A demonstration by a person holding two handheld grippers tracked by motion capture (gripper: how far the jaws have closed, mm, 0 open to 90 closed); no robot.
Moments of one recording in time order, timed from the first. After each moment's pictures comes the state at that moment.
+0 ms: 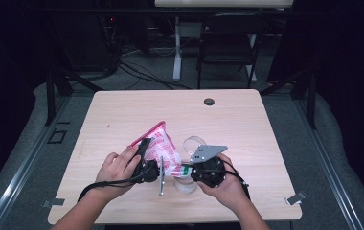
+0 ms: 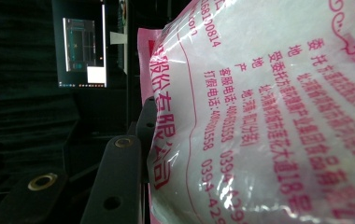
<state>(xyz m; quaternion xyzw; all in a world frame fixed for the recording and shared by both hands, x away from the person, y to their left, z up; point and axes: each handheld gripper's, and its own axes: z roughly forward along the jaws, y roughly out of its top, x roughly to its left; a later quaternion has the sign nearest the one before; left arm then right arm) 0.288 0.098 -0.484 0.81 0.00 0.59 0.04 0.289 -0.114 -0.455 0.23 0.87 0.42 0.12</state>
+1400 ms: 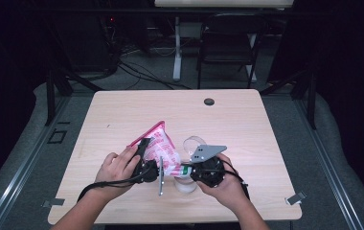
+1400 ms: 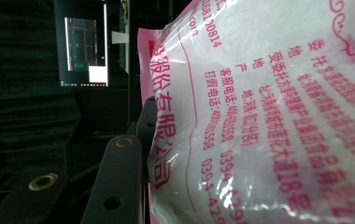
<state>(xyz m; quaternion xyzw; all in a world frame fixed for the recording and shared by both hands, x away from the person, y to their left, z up) 0.287 0.099 -0.484 0.81 0.00 0.59 0.04 0.290 -0.113 -0.455 0.23 0.87 0.42 0.12</state>
